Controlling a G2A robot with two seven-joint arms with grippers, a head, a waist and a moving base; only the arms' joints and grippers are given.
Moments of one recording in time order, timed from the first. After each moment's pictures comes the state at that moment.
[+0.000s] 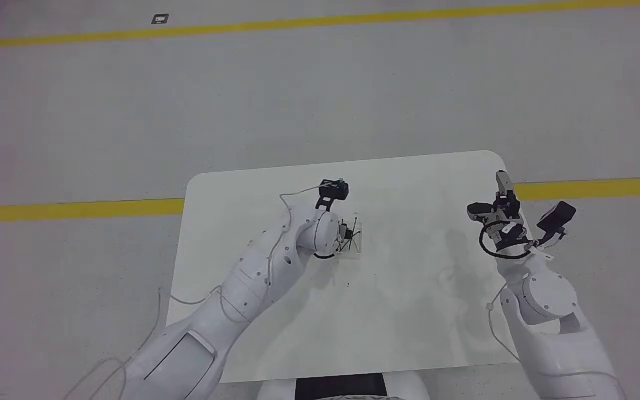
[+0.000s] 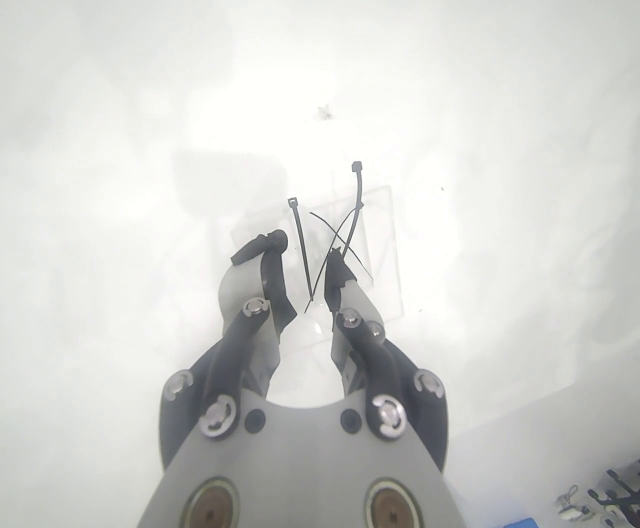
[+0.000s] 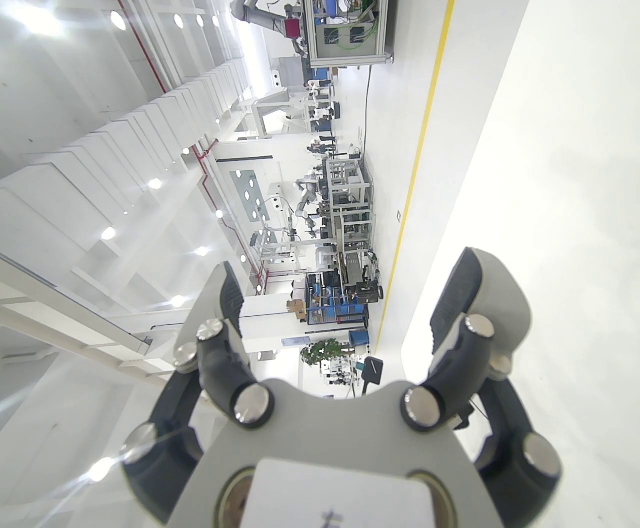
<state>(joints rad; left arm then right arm) 0.90 -1.49 -0.74 -1.19 0.92 0.34 -1.04 -1.73 -1.15 1.60 -1.80 0.42 0.00 0.00</state>
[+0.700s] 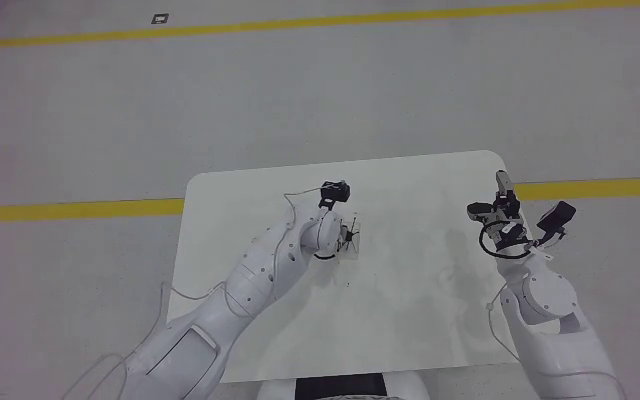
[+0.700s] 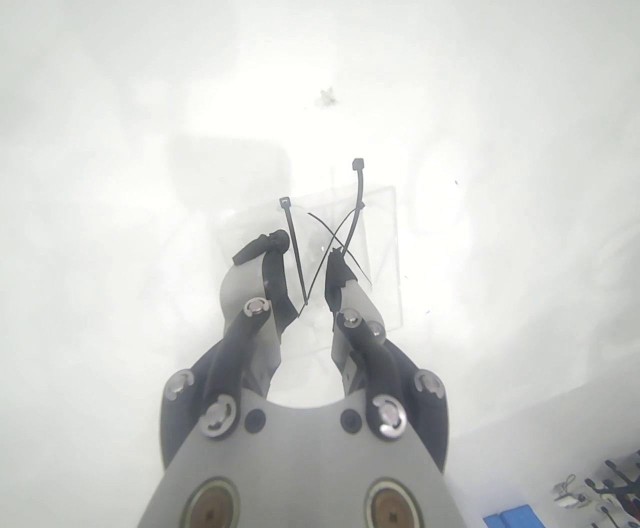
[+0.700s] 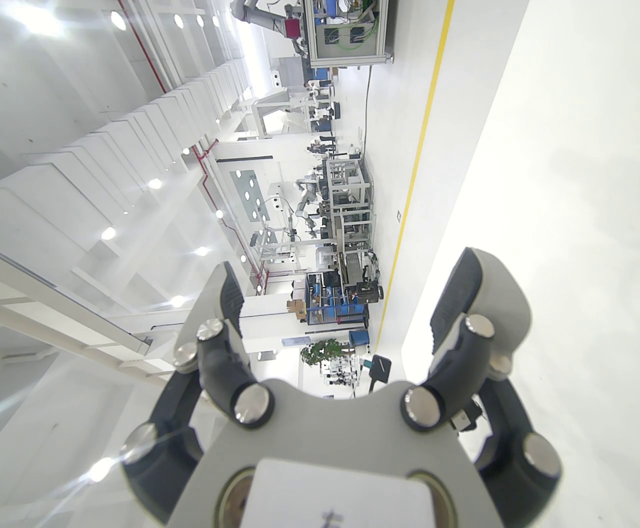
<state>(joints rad) 0.87 -1.51 -0.71 -1.14 0.90 0.33 -1.05 -1.73 -1.15 1.60 -1.80 0.42 0.00 0.00</state>
